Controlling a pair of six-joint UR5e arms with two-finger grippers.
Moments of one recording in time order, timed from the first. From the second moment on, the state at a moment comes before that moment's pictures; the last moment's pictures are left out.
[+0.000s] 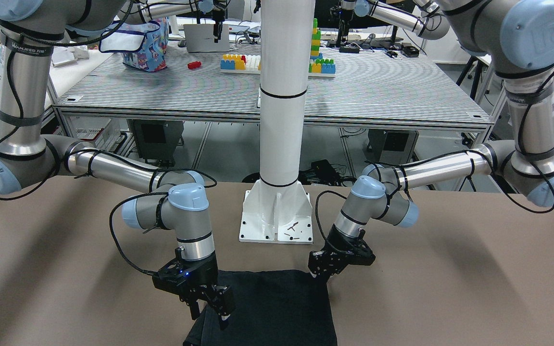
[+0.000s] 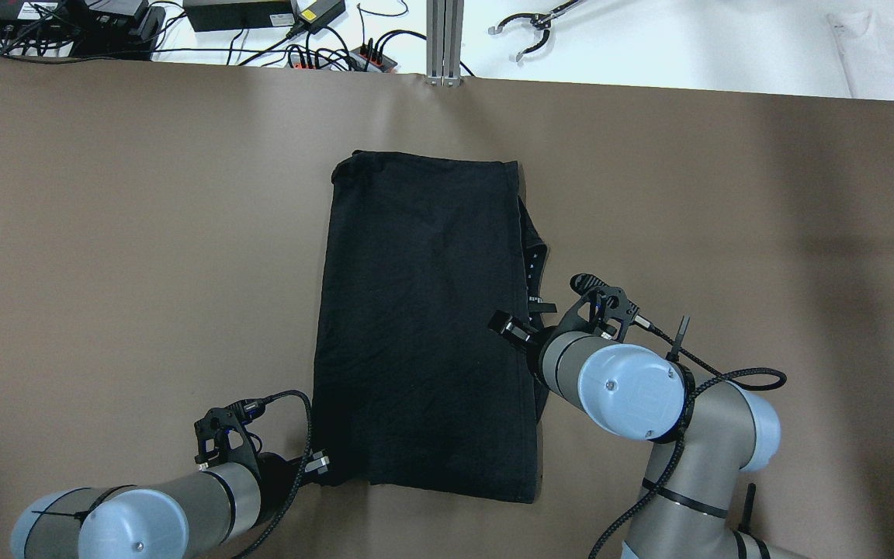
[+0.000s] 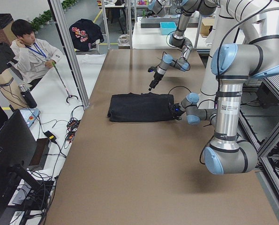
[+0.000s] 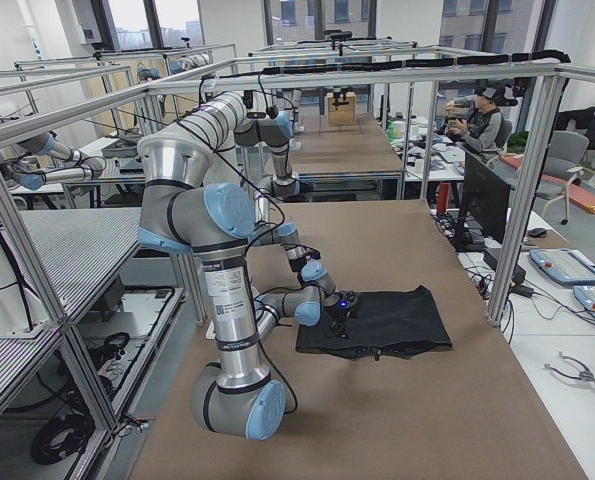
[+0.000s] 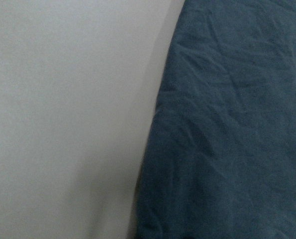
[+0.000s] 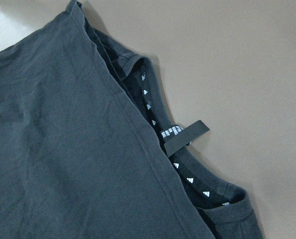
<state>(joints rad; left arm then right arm) -0.18 -1.80 -1.89 -2.21 -1.37 -1.84 0.45 -1.17 1.87 -1.25 1.47 1.81</state>
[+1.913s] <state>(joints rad) -0.17 -1.81 -1.88 -2.18 -1.35 -1.84 0.14 -1.23 1.95 -1.39 1.30 2.13</state>
